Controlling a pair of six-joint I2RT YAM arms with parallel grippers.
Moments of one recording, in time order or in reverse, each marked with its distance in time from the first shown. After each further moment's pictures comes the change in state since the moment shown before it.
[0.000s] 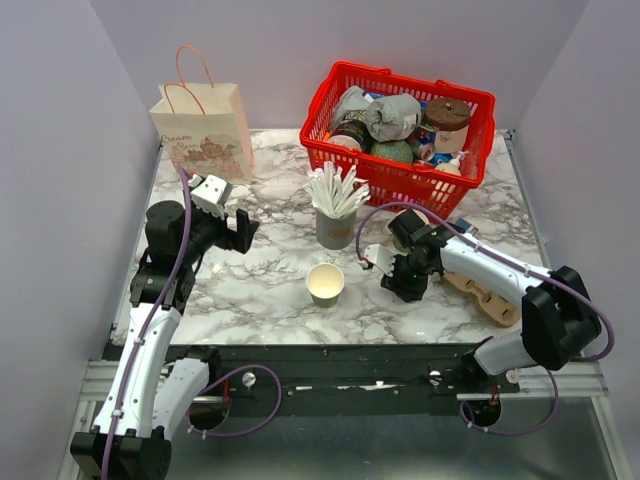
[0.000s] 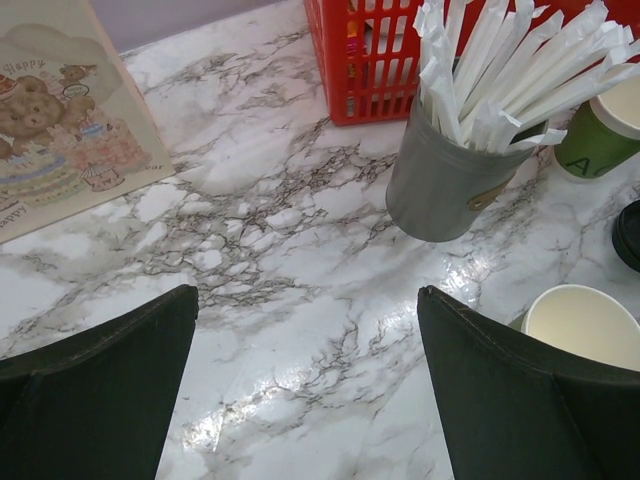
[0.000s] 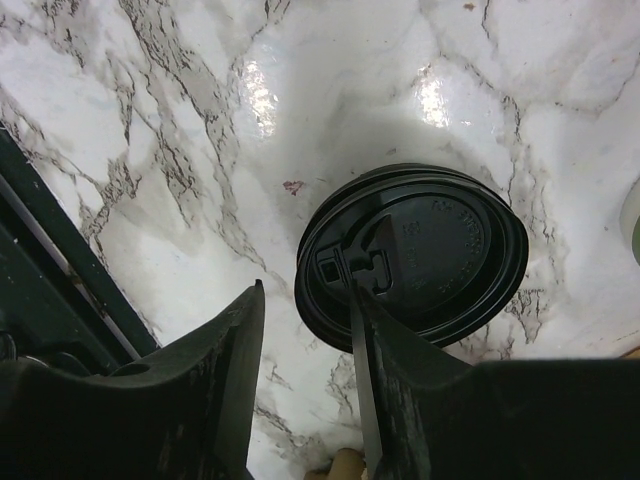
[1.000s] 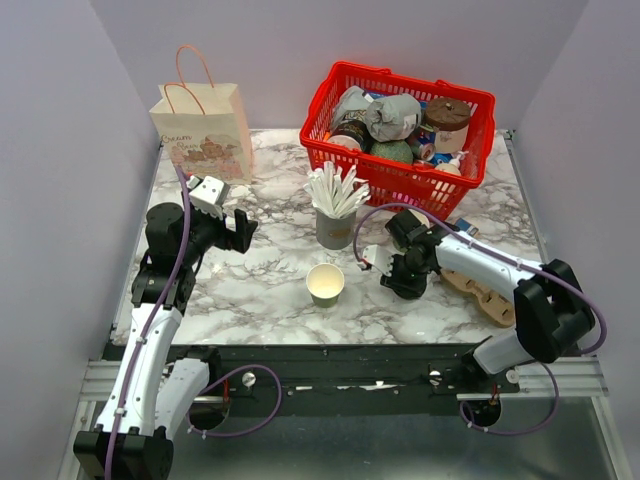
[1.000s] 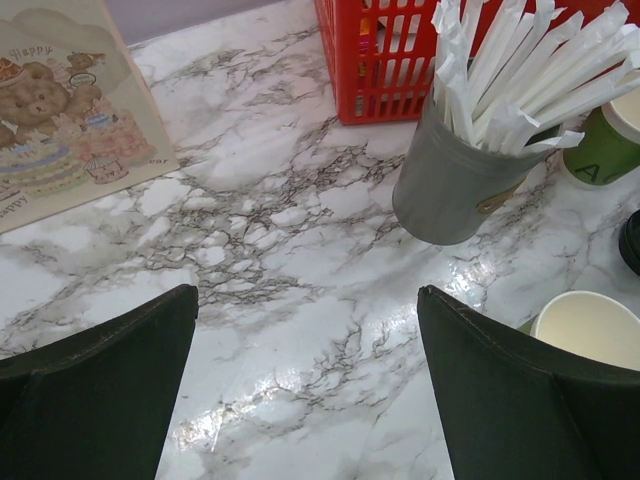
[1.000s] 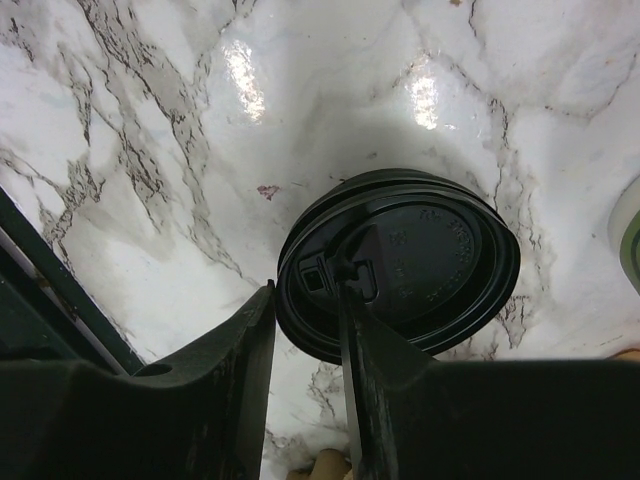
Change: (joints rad) left arm 0.020 -0.006 -0.034 0.039 0.000 -0.019; right arm 0.000 0.041 0.001 0.024 0.039 -0.027
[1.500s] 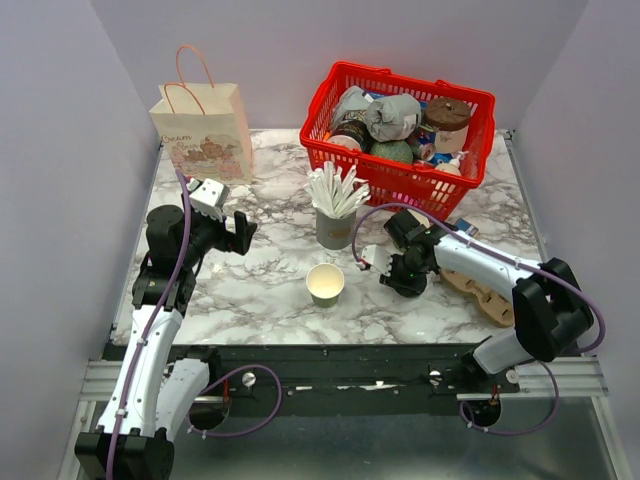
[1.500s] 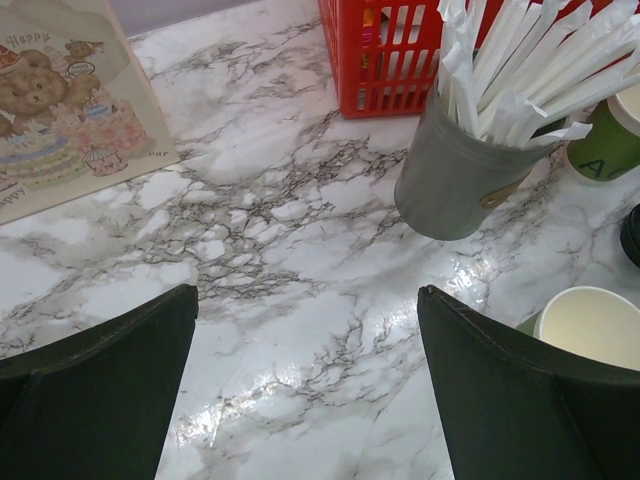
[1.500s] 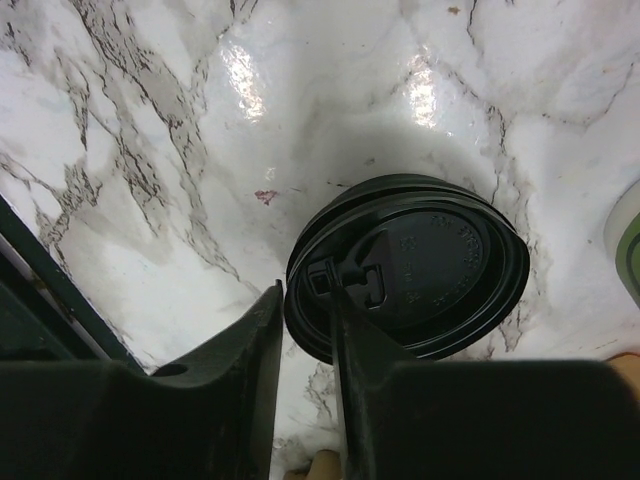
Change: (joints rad) left arm 0.006 -0.010 -0.022 0.005 0.000 0.000; right arm 0.010 0.016 0.008 0.002 0.006 0.001
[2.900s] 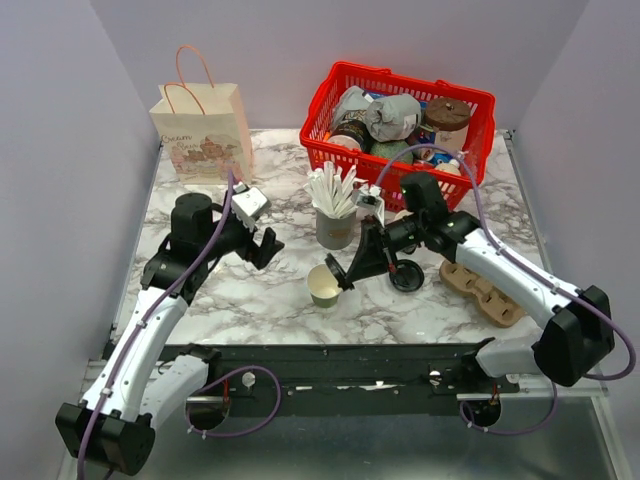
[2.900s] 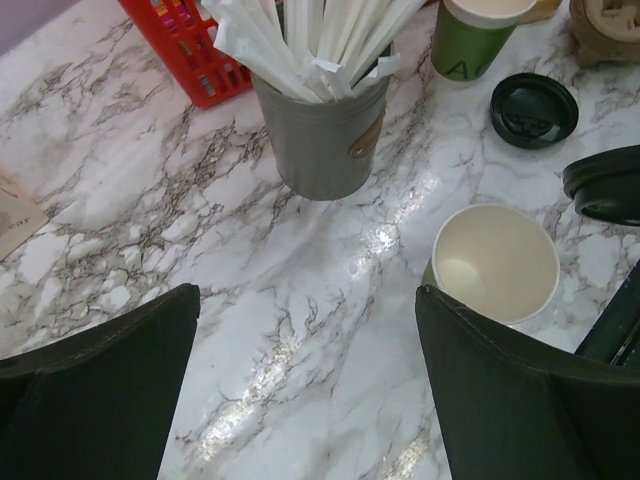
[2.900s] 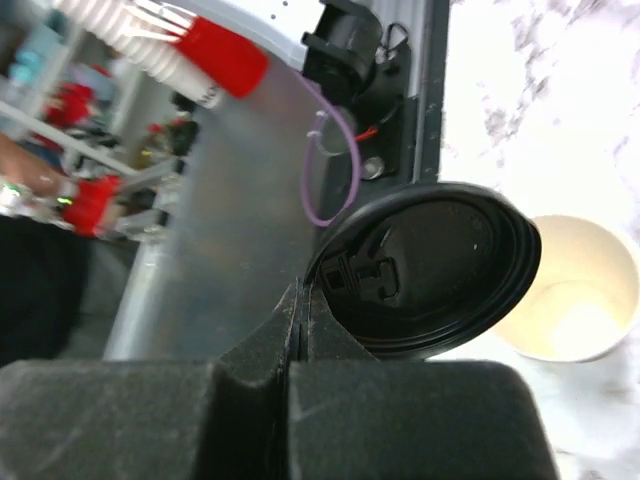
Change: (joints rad) left arm -0.199 0.108 0.115 -0.148 0.127 0.182; right arm -0.010 -0.166 0.171 0.367 -1.101 0.677
